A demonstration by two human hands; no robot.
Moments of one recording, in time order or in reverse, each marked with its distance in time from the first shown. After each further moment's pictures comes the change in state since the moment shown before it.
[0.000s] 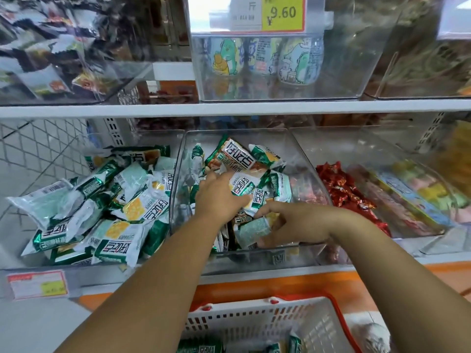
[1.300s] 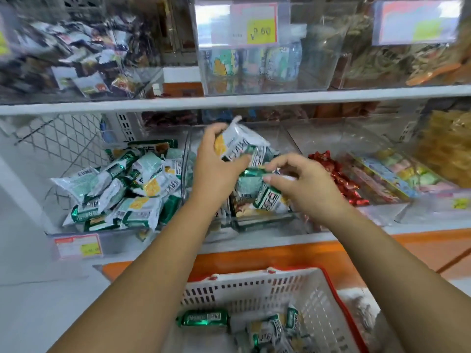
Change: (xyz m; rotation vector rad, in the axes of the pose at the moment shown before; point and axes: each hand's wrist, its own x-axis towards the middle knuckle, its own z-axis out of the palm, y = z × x) left_hand -0.088 0.055 -0.079 -0.759 0.279 0.143; right_hand -0.067 -0.027 0.022 0.486 0.757 -0.353
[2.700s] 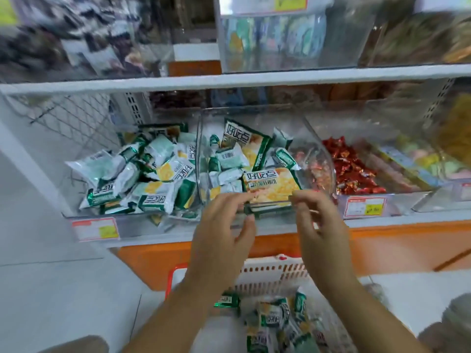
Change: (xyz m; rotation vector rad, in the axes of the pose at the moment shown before) left_hand -0.112 -0.043 -0.035 0.381 -0.156 0.163; right_hand -0.083 0.030 0.057 0.035 0.341 0.053
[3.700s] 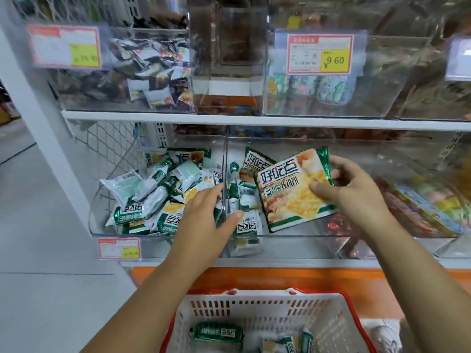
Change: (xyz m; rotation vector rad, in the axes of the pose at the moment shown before) left_hand 0.052 -0.039 -0.060 0.170 -0.062 -0.205; right_hand 0.111 -0.046 -0.010 0.186 -0.183 0.203
